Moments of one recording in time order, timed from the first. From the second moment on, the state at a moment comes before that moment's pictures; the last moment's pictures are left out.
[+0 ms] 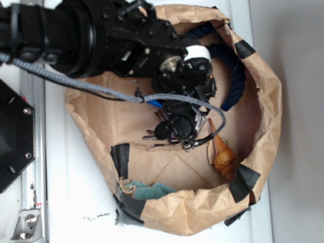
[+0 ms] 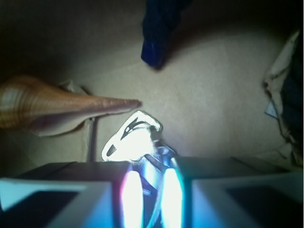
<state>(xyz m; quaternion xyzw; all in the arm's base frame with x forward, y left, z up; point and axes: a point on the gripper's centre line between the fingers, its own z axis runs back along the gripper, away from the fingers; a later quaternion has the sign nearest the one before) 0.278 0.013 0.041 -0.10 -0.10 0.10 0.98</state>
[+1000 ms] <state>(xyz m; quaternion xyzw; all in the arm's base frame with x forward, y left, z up) 0.262 0.015 0.100 -0.10 -0.13 0.10 0.98</state>
